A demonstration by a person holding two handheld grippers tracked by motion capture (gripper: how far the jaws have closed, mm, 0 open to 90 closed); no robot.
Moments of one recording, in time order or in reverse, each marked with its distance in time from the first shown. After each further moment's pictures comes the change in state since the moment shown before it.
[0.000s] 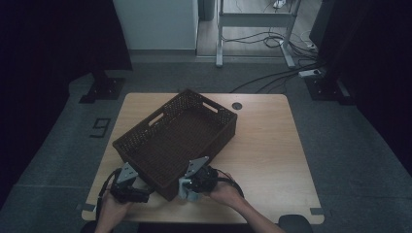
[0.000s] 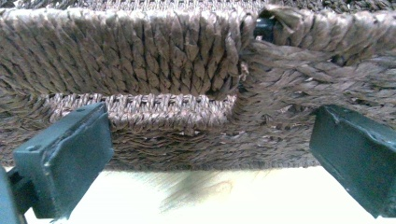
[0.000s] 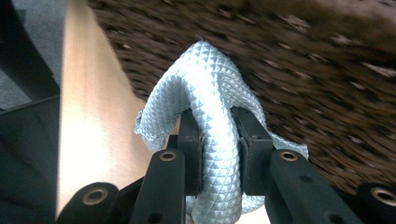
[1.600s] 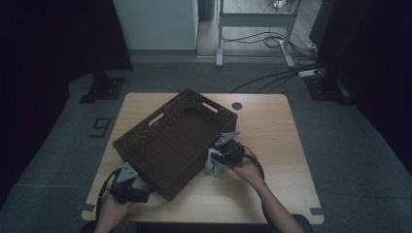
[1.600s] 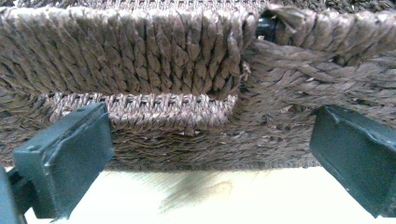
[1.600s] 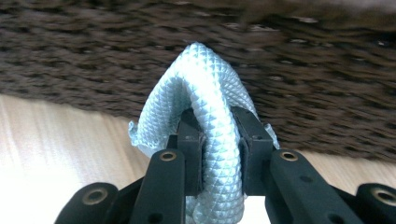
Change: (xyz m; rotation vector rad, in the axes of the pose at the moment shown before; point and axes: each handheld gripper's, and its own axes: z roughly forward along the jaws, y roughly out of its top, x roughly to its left) left arm 0.001 0.000 0.000 -0.001 -0.004 -0.003; right arm -0.095 -0.044 -0.044 -0.004 -0.214 0.221
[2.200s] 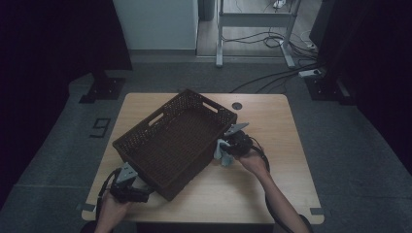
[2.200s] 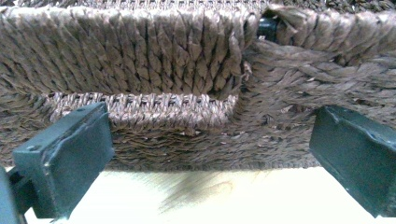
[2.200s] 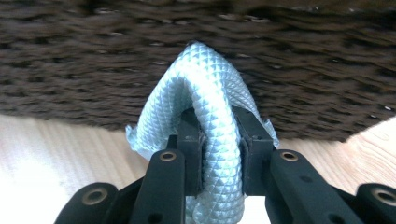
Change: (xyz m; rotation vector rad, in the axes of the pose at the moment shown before) left arm 0.001 0.000 0.000 -0.002 -0.002 -0.002; right arm -0.043 -0.007 -0.002 0.005 -0.059 0.069
